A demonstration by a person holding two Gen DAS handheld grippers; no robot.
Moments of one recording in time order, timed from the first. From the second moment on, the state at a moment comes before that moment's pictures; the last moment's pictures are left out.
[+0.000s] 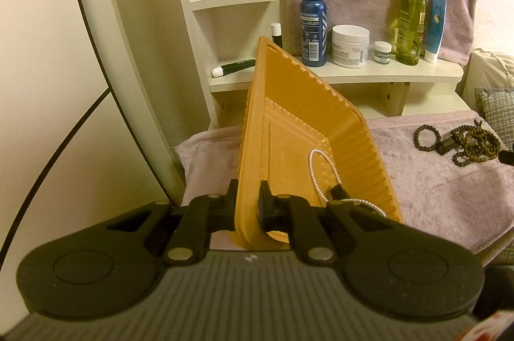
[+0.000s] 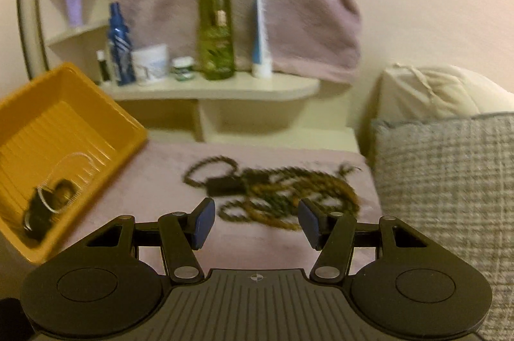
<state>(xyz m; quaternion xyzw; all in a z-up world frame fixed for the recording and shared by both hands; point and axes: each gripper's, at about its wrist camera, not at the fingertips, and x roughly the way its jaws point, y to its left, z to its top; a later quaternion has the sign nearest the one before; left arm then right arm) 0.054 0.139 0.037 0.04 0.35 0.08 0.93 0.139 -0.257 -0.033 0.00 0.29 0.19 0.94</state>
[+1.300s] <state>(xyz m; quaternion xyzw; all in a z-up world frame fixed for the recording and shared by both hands) 0.054 0.137 0.036 0.04 0.36 0.09 0.93 0.181 -0.248 -0.063 -0.18 0.28 0.17 0.93</state>
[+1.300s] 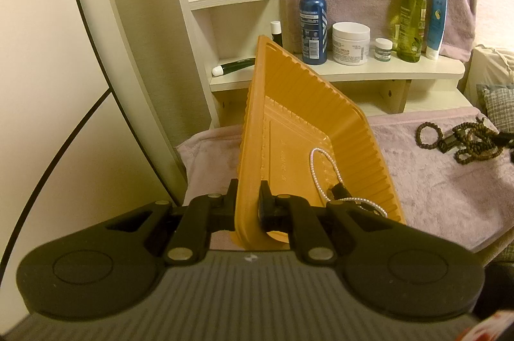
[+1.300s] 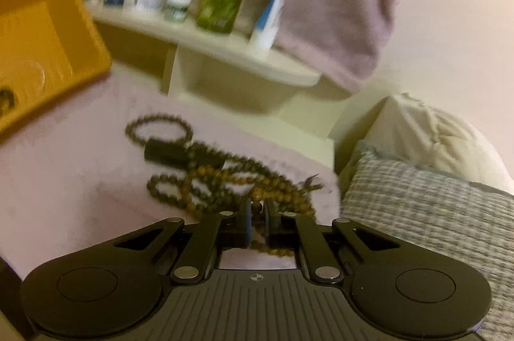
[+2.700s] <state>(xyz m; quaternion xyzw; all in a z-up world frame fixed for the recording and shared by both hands) 0.054 0.134 0.039 0.04 0.35 0.09 0.93 0.140 -0.175 0.149 -0.06 0.10 0.37 0.92</state>
